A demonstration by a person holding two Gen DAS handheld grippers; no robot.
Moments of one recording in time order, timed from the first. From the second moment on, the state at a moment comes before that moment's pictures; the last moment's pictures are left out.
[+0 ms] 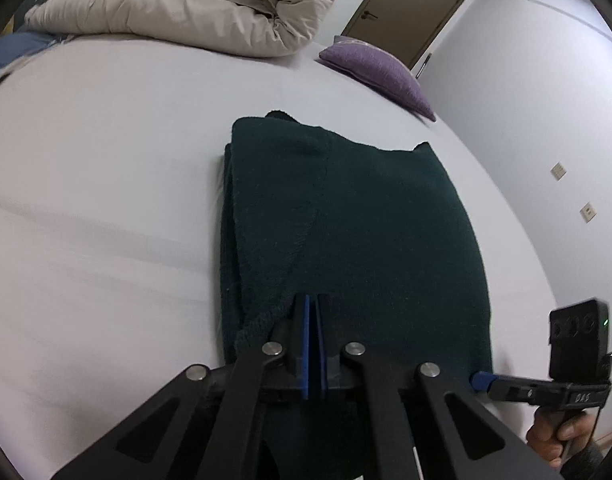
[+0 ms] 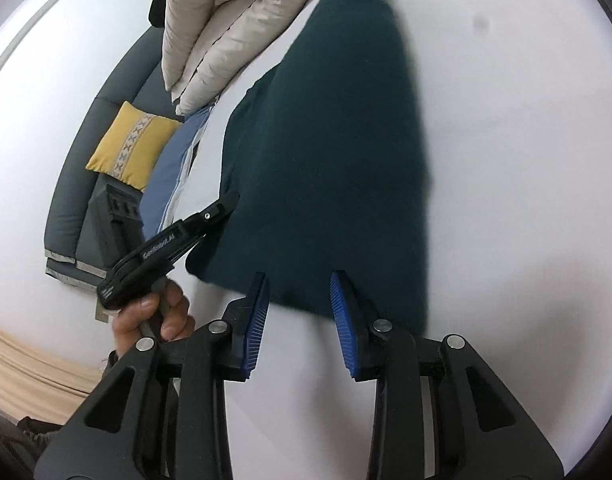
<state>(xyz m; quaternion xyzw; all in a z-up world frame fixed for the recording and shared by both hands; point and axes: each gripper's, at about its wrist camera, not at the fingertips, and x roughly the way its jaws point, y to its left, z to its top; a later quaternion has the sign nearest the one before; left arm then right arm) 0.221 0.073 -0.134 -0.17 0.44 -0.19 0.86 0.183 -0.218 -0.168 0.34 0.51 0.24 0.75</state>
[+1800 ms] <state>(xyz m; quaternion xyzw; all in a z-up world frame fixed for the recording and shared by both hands) 0.276 0.038 -0.105 -0.09 0.45 -0.14 0.88 0.294 -0.314 -0.165 0.40 0.44 0.13 0.79</state>
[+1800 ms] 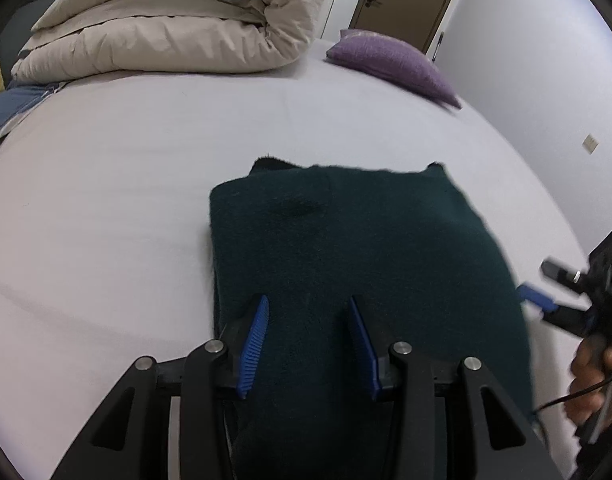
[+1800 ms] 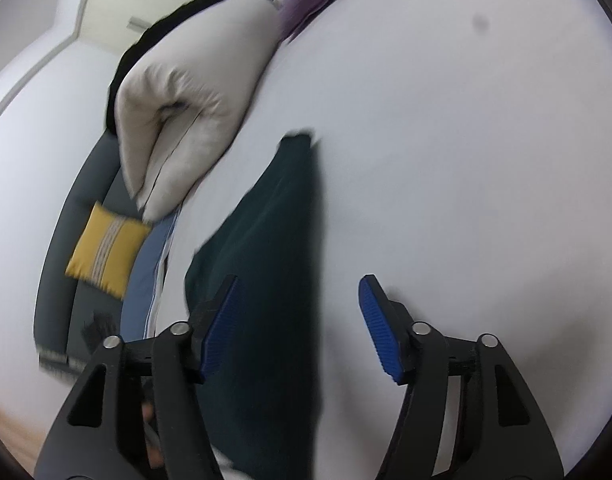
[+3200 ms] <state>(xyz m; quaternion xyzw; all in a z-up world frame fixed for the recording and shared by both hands) 0.303 0.095 -0.160 -0.33 0.54 -0.23 0.74 0.265 -0.240 -0.191 0.36 0.54 0.18 0.74</state>
